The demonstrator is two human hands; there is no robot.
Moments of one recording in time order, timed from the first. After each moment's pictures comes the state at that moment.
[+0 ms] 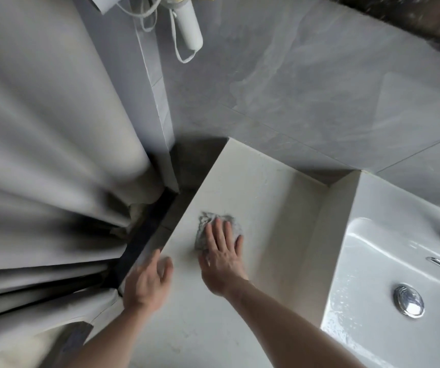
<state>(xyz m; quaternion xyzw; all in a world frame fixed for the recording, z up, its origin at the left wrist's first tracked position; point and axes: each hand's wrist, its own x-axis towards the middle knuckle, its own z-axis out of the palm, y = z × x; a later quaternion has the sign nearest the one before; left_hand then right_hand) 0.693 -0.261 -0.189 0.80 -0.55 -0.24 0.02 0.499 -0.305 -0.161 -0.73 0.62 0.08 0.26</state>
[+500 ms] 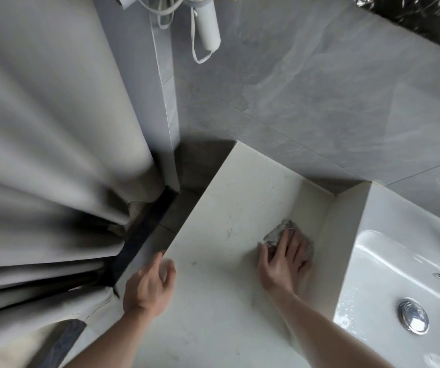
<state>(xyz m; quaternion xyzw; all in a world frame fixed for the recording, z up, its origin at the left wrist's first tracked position) 0.690 -0.262 -0.179 0.80 -0.55 -0.26 0.04 0.394 -0.308 -0.188 -0.50 0.84 0.00 0.20</state>
